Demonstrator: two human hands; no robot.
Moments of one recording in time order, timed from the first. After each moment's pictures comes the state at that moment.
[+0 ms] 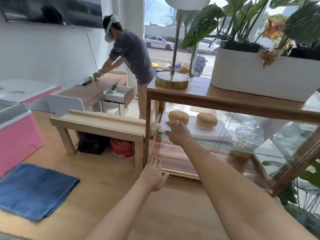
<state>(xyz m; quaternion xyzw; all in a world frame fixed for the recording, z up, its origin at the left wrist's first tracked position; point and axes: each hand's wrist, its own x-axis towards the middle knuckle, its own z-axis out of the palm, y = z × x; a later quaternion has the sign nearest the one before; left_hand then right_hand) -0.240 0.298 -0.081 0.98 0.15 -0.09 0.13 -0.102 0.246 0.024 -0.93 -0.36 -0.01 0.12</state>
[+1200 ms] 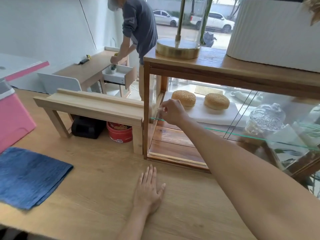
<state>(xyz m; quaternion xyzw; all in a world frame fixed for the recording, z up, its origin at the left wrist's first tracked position) -0.268 0.282 -0.222 0.96 0.22 0.01 0.16 -0.068 0.287 -0.003 -0.88 -0.41 -0.02 0.25</state>
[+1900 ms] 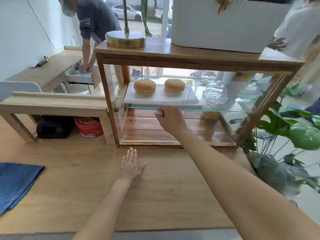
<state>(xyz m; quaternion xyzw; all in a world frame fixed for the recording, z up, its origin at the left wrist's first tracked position) -0.262 0.265 -0.177 0.97 0.18 -0.08 0.14 -0.122 0.145 -0.016 -0.90 -0.31 -0.09 0.30</state>
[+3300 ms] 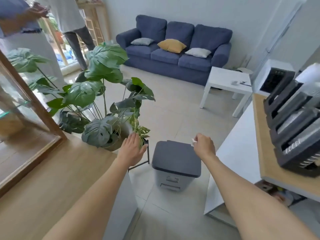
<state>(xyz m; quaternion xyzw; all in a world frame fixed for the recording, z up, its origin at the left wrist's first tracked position) -0.202 -0.225 -0.157 0.90 -0.41 -0.13 0.08 -0.383 -0.436 -0.144 -0.86 0.48 -0.07 0.18</state>
